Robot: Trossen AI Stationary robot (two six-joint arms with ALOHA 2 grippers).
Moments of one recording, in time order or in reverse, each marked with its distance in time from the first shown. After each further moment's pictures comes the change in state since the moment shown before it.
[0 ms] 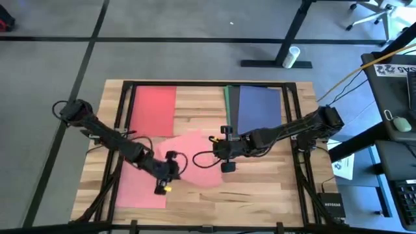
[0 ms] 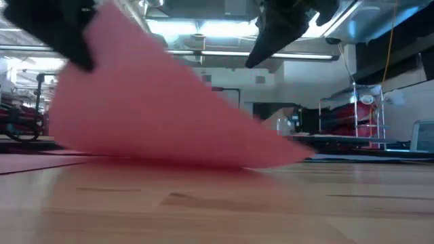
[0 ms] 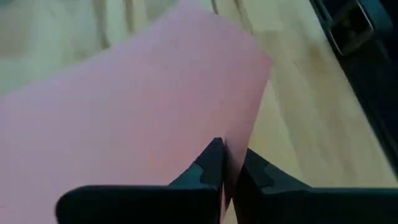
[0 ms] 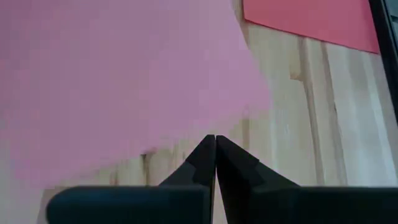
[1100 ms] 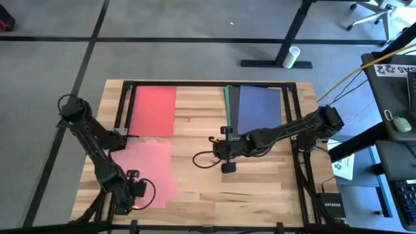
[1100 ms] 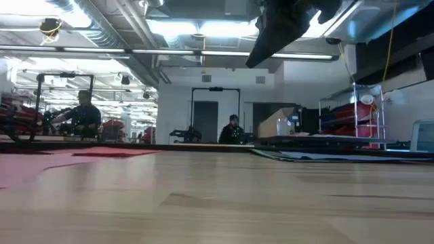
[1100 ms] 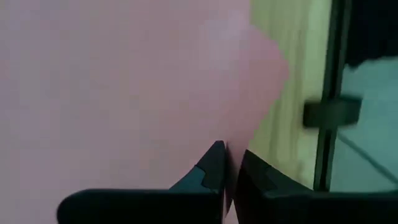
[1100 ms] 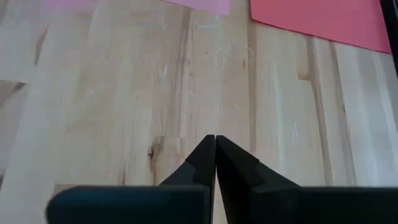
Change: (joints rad) left arm -0.454 0.000 0.000 -0.405 0.275 -0.614; right arm 0.000 0.000 0.000 0.002 -0.026 0.004
